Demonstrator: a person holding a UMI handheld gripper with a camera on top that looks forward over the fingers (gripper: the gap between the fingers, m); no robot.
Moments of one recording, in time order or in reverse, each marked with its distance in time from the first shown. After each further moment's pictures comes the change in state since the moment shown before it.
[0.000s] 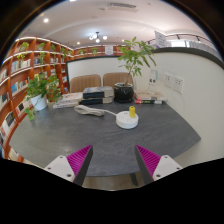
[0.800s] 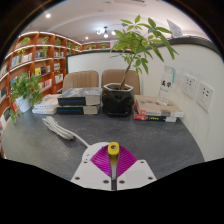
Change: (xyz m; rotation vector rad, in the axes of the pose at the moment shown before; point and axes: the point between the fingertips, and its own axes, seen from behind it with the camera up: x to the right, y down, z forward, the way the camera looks) arm 0.084 -0.086 0.221 -0.019 -0.085 -0.093
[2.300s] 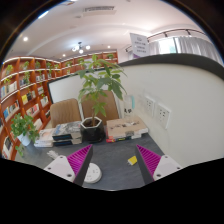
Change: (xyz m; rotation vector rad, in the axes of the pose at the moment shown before) arm 0.102 -0.117 -0.146 0.089 0.128 0.209
